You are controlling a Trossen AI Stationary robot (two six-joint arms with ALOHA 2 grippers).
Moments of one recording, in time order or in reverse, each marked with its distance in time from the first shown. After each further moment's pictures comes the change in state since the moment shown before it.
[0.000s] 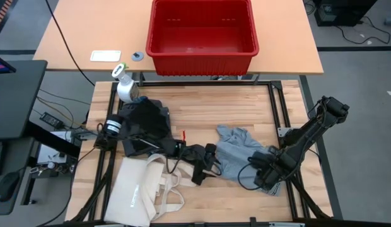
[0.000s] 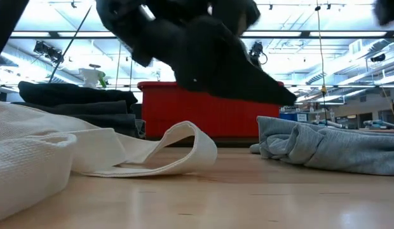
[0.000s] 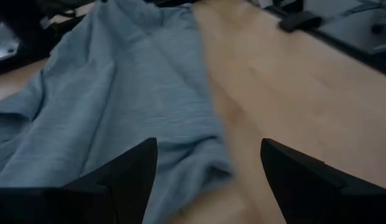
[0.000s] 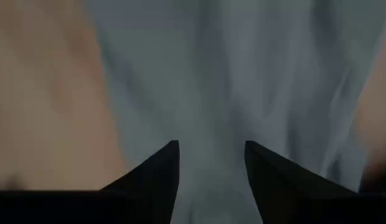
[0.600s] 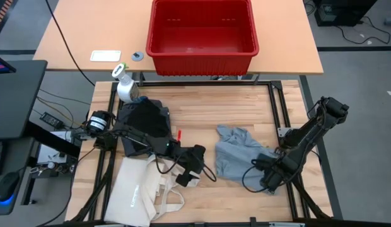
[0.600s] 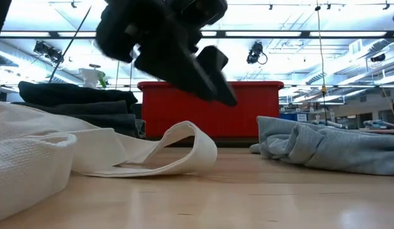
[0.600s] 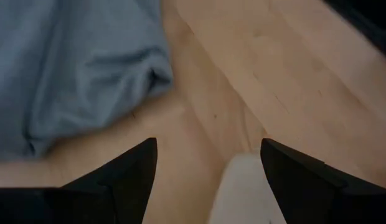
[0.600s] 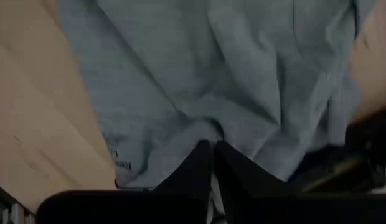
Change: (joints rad) left arm -0.044 -0.175 -0.006 -0.493 0.006 -0.026; right arm 0.056 0.008 -0.025 -0.062 -0.067 0.030
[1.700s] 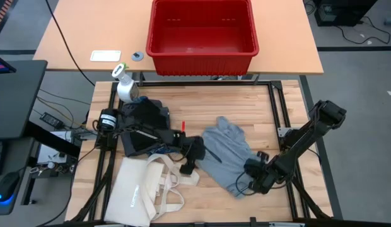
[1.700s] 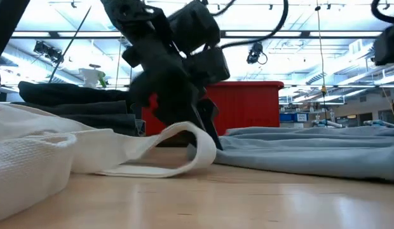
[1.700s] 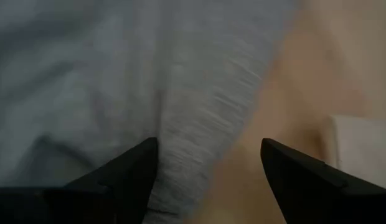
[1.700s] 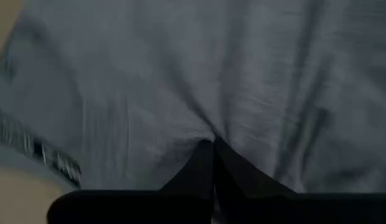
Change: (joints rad) left arm 0.158 0.105 -0.017 -0.018 0.093 -0.108; right arm -0.018 0.100 -0.236 0.600 0.323 -0.196
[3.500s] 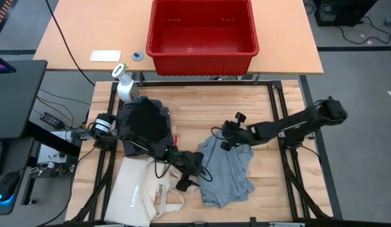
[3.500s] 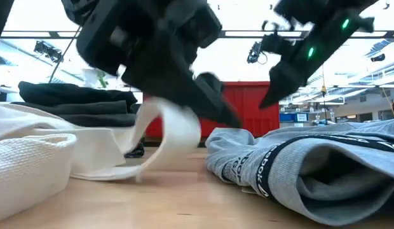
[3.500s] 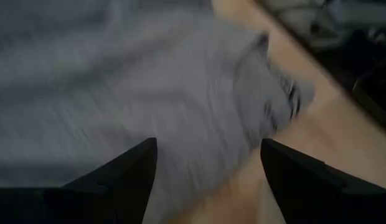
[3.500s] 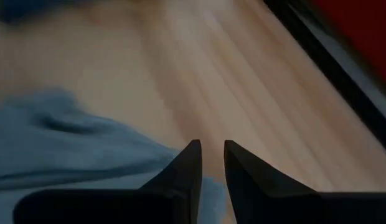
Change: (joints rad) left arm -0.183 -0.022 -0.141 0.411 0.012 -0.100; right arm -0.661 -0.037 0.002 0.361 0.388 -0.835
